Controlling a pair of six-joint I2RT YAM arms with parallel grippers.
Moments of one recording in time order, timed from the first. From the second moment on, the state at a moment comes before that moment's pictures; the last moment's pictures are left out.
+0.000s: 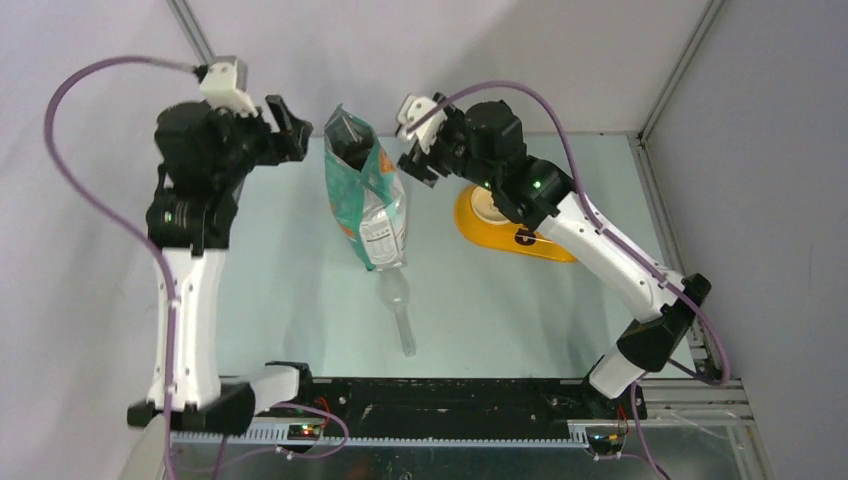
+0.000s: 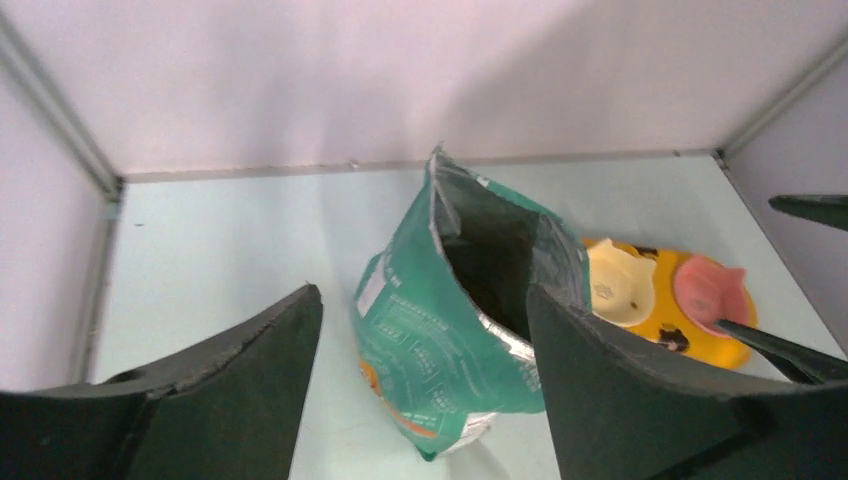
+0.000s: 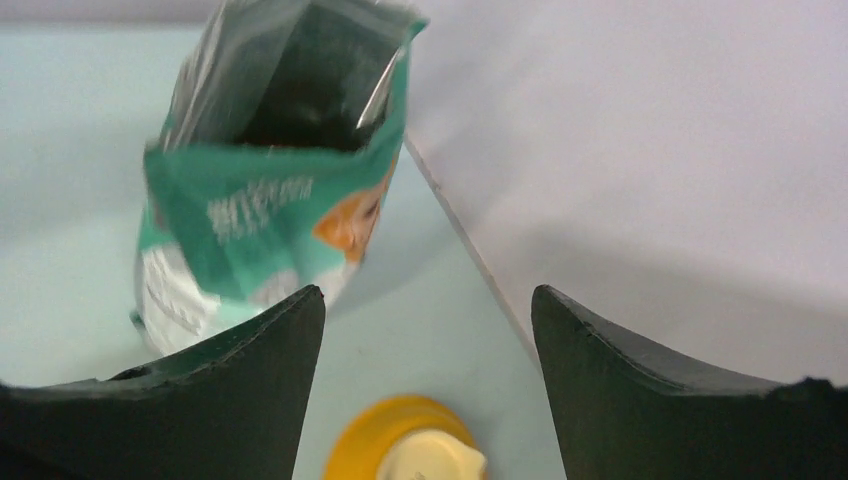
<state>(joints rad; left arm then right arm) -0.06 1.26 1.80 -0.75 0.21 -0.15 0.81 1.64 1.86 -0.35 -0.03 -0.45</state>
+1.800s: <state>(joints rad) 0.03 0.36 0.74 -0.73 0.35 0.38 1.03 1.69 1.31 -0.43 -0.02 -0.08</state>
